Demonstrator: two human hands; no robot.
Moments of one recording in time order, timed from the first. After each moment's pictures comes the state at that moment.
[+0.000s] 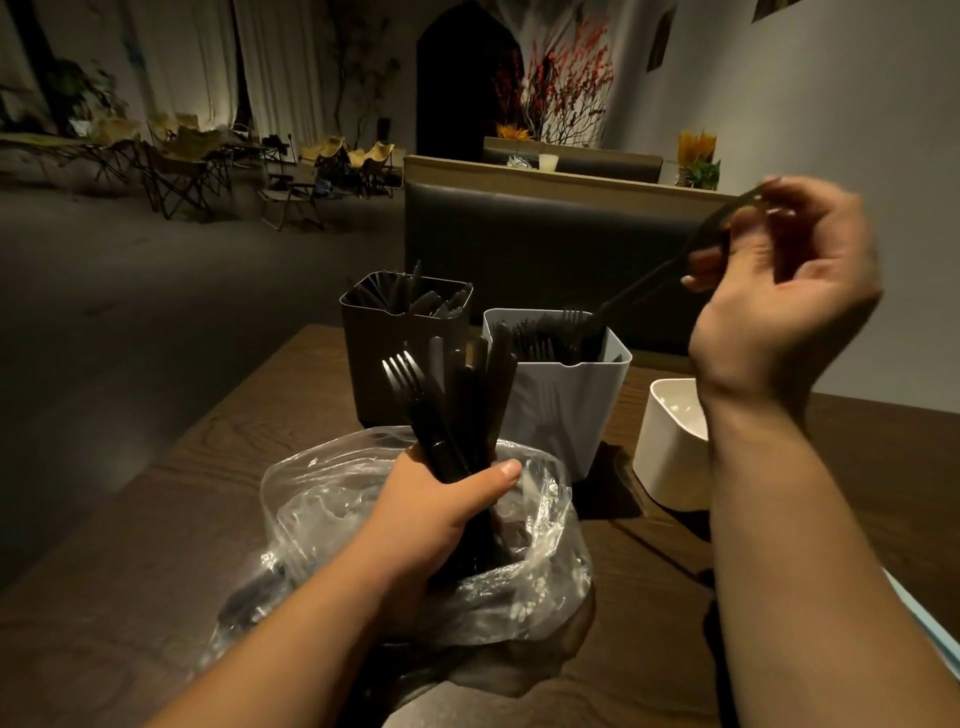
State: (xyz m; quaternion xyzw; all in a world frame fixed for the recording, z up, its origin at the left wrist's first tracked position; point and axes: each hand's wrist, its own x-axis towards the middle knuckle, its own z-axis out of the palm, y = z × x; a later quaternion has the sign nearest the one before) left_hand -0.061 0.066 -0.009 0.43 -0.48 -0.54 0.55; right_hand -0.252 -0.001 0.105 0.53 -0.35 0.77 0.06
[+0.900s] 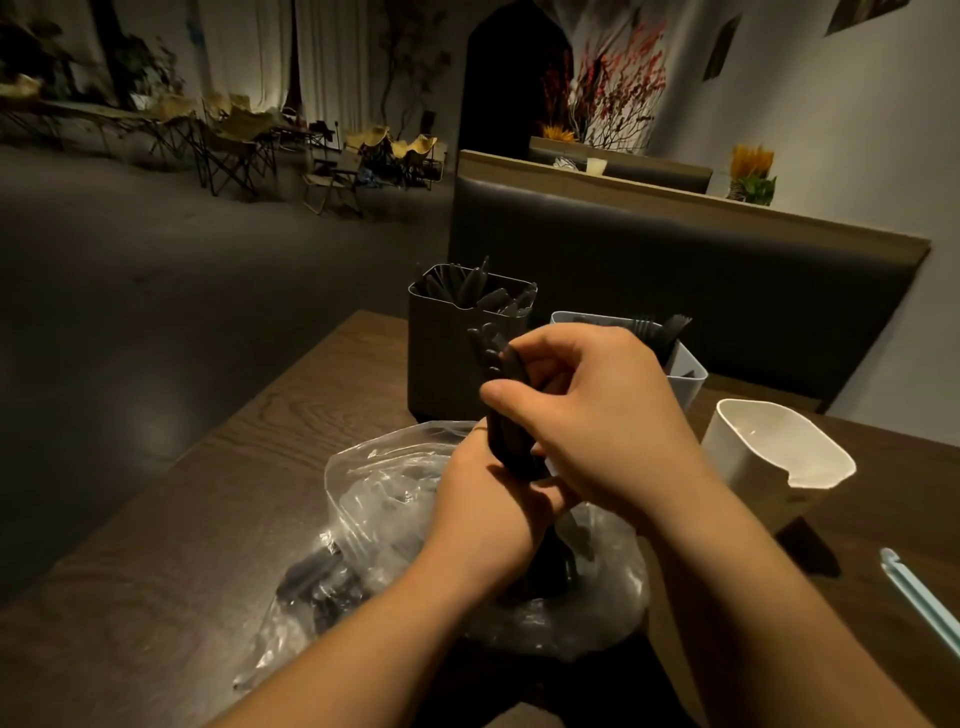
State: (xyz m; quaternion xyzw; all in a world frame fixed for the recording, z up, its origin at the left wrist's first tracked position) left_hand -0.059 0.056 -0.016 0.50 -0.55 -0.37 0.57; right_hand -0.149 0.052 0.084 0.79 -0.47 0.36 -0.17
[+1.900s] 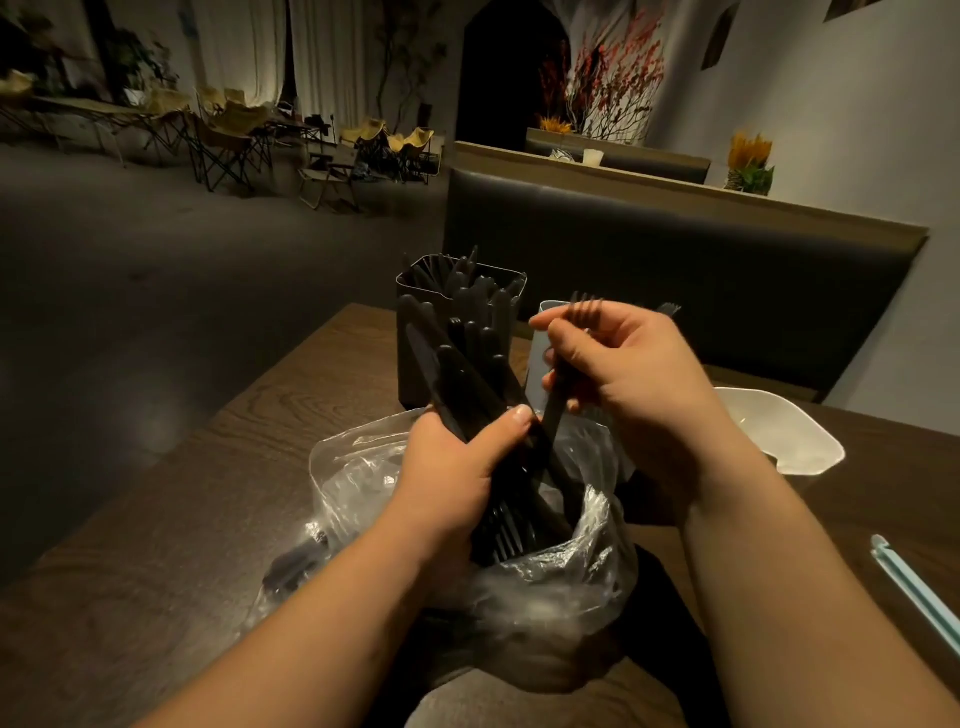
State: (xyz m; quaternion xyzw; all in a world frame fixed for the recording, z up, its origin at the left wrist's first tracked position) left_hand -0.050 0.061 -0.003 0.40 -0.36 -0.55 0.64; right_hand -0.186 0.015 0.077 0.66 -0.42 0.45 -0.43
